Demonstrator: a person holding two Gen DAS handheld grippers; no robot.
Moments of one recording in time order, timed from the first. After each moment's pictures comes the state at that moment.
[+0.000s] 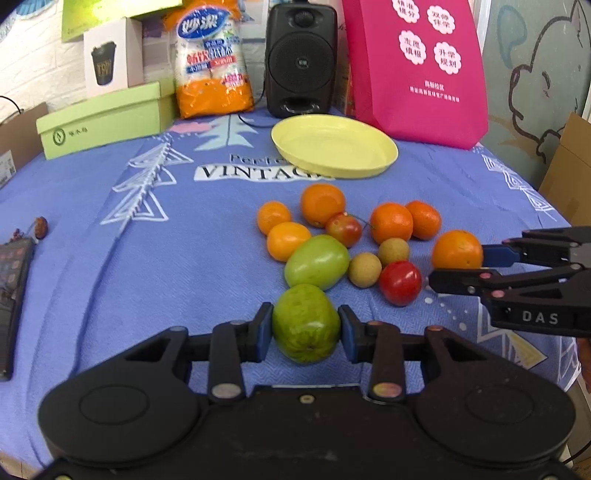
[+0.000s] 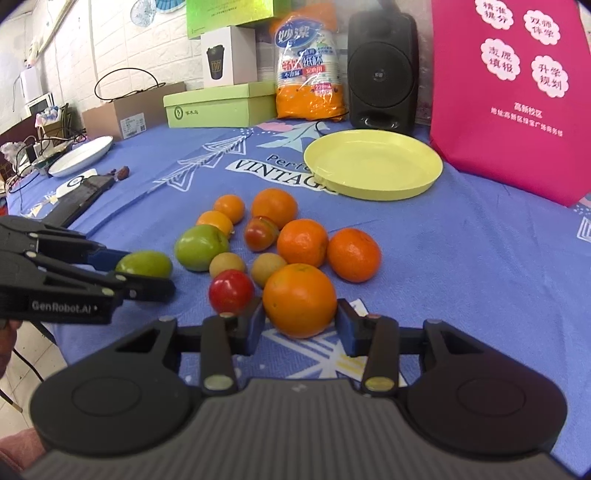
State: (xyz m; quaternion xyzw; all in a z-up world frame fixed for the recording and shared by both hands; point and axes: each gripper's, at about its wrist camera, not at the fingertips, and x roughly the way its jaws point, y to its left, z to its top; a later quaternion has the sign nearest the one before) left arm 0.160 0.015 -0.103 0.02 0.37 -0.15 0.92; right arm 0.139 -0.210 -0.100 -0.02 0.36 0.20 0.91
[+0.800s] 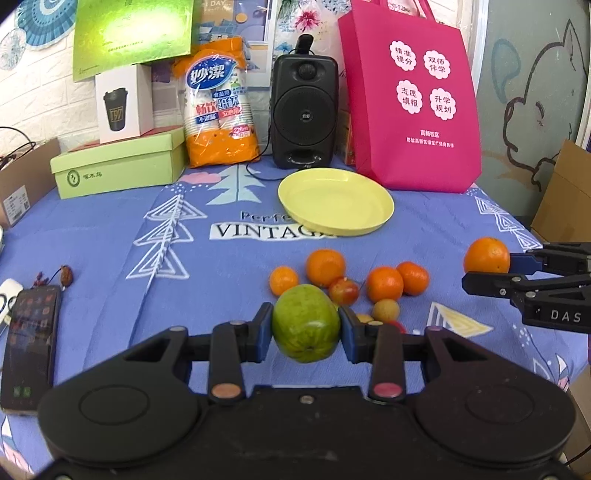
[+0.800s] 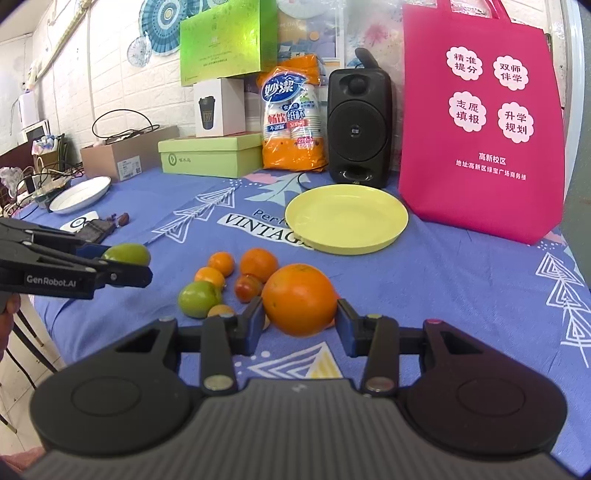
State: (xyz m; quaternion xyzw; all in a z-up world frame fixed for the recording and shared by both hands) left arm 0.157 0.023 -0.050 0.01 0.32 -0.15 0.93; right arm 0.122 -0.235 -0.048 -0.02 0.31 0.18 0.93
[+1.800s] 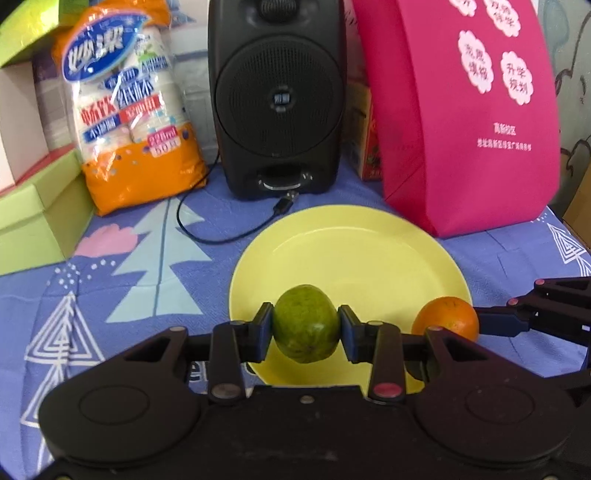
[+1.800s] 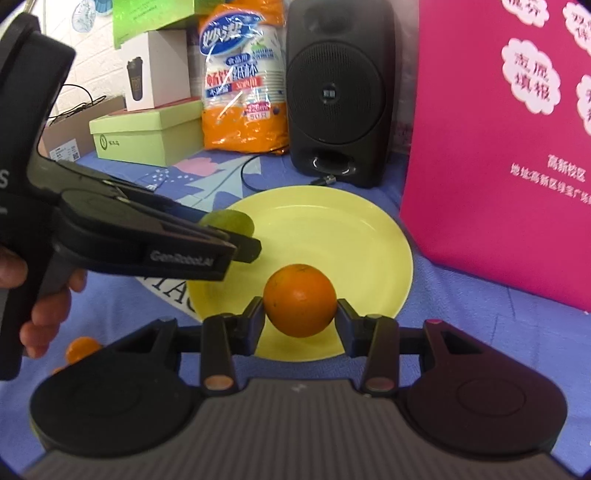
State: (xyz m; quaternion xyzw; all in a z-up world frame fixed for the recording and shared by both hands) left arm 0.436 -0.073 -0.102 0.05 0.39 -0.17 0.91; right arm 0.346 -0.222 -0.098 -0.03 0.38 0.18 0.91
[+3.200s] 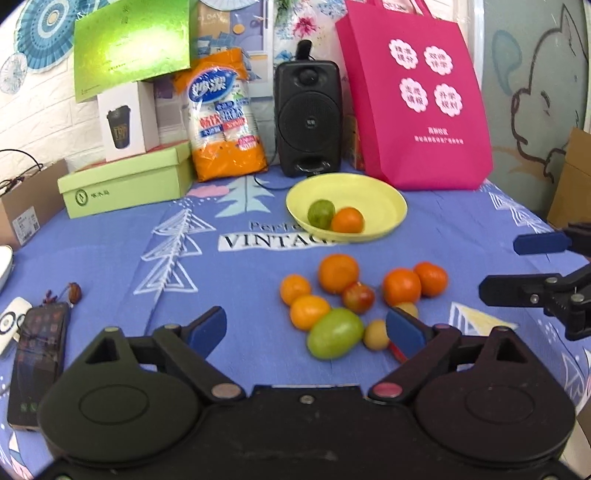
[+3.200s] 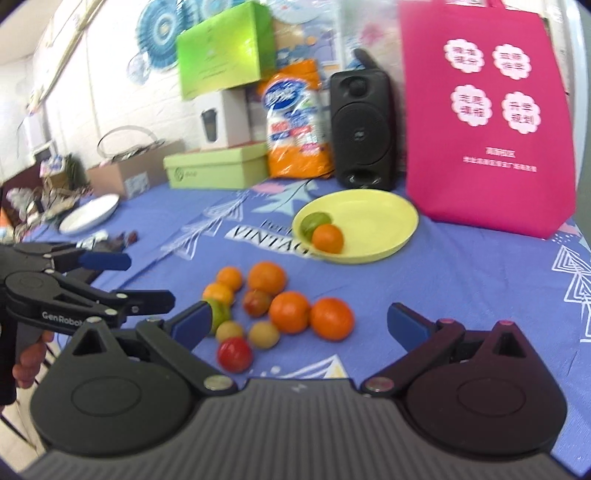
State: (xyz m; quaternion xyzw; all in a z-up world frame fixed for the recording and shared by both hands) left arm 0.149 0.004 -0.081 0.05 0.31 -0.13 0.94; right arm 0.129 -0.235 -0.051 0.01 0.30 0.20 0.93
